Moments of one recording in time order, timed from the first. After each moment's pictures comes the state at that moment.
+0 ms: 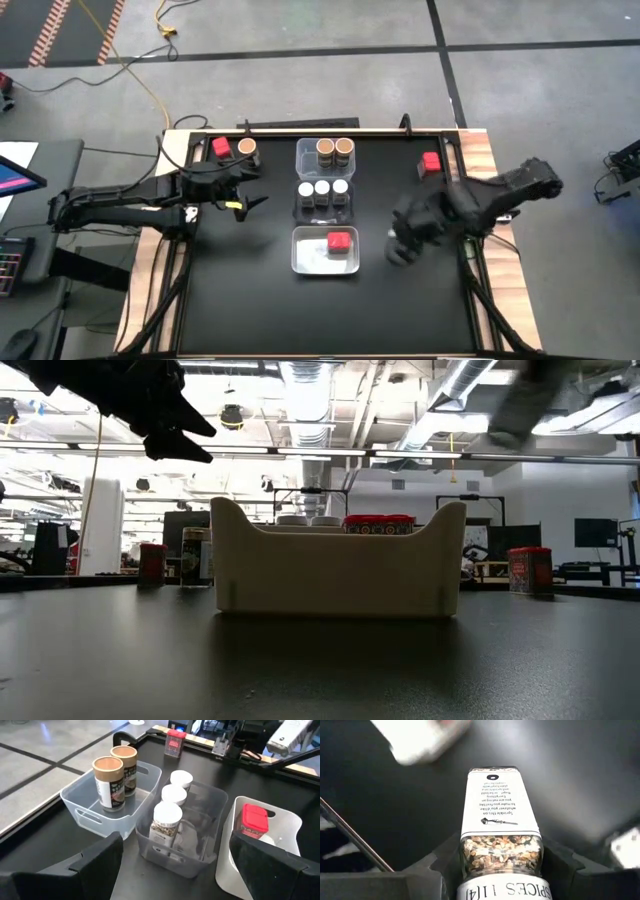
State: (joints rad) left arm 0.20 0.70 0.59 -0.23 -0.14 -0.18; right arm 0.36 1.40 1.48 -1.50 0.09 1.04
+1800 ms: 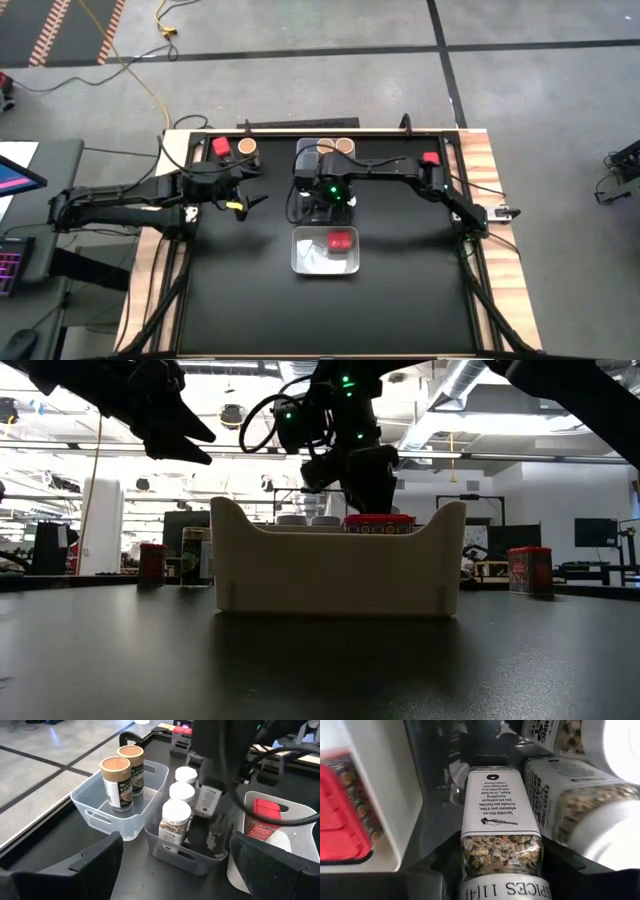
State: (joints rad) left arm 0.20 0.71 0.59 -0.24 -0.18 -0.13; right arm -0.14 2.28 2.10 -1.56 0.04 -0.11
